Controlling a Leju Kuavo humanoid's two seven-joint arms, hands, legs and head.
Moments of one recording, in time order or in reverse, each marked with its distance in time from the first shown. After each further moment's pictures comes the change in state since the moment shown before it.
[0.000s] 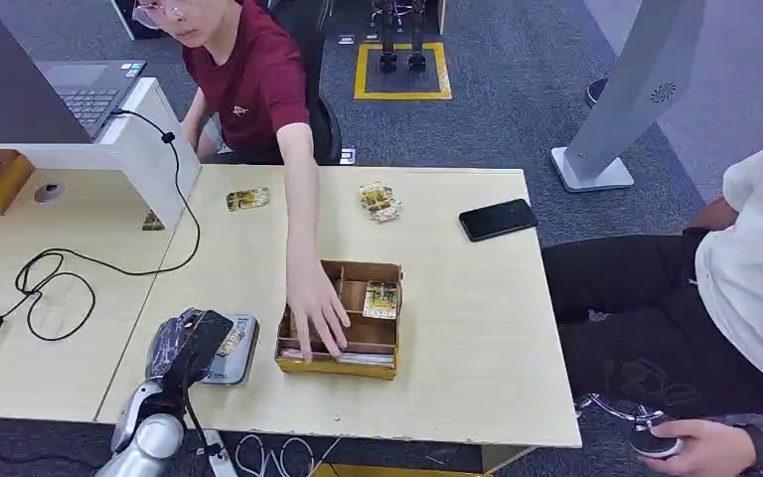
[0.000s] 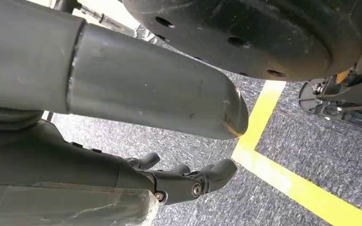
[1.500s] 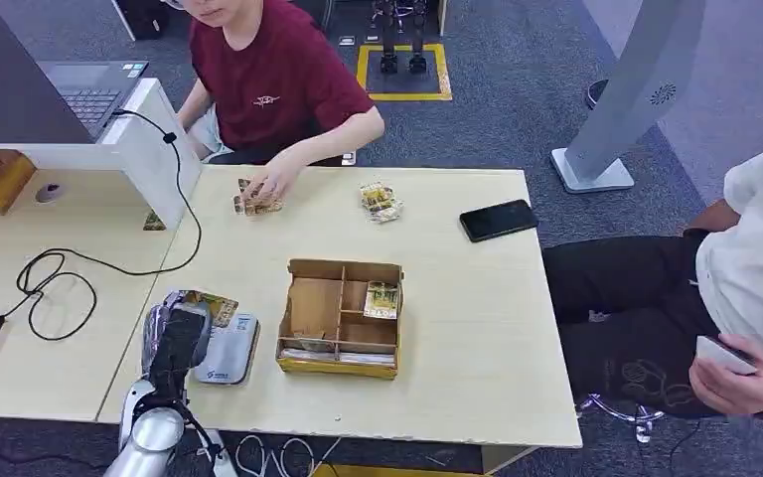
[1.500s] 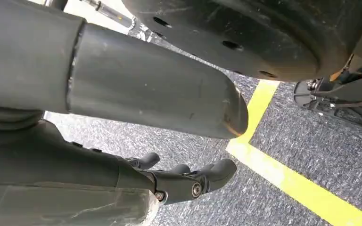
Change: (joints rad) left arm 0.026 -0.082 0.087 -0.113 0.182 0.085 -0.308; right arm -0.003 0.000 -0.011 0.000 0.054 -0.002 -0.023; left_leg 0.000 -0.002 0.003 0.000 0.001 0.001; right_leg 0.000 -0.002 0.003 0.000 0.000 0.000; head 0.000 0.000
